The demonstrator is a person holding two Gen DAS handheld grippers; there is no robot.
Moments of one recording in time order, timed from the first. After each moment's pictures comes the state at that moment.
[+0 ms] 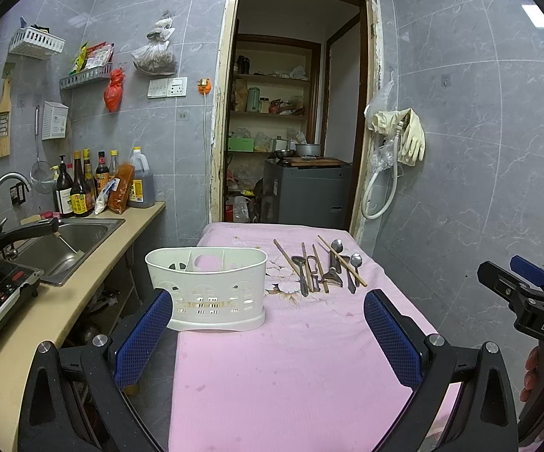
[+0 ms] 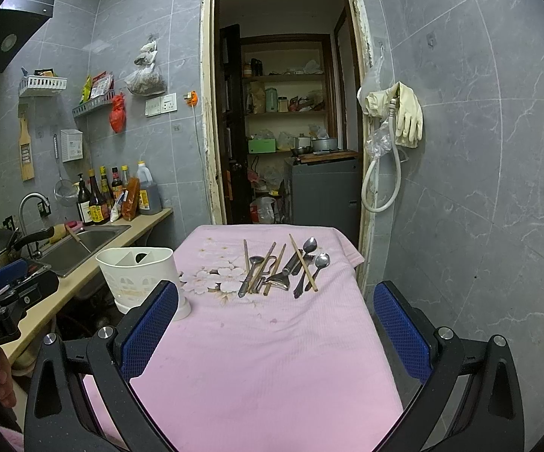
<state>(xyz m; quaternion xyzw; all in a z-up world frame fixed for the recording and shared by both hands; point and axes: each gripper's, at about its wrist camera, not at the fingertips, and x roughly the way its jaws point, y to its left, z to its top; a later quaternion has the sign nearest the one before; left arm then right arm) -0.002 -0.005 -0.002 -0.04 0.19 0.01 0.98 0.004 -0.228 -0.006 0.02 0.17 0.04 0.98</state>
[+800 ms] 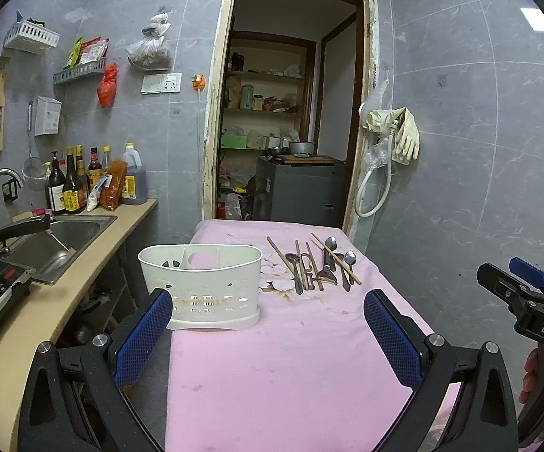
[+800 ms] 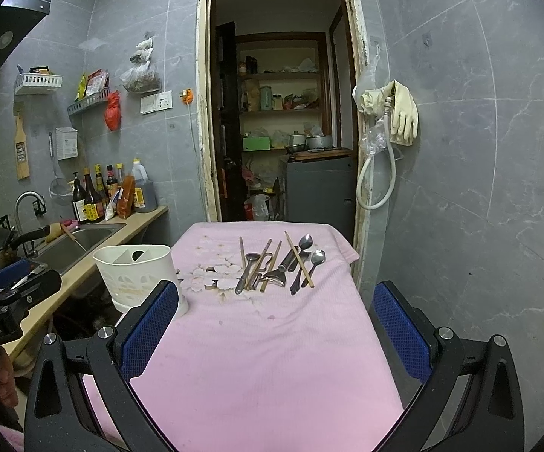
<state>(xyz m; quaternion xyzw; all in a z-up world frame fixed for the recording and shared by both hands) -0.002 -0.005 -0.006 -0.05 0.19 -0.01 0.98 -0.001 -0.226 -0.011 0.03 0.18 0.03 0.98</state>
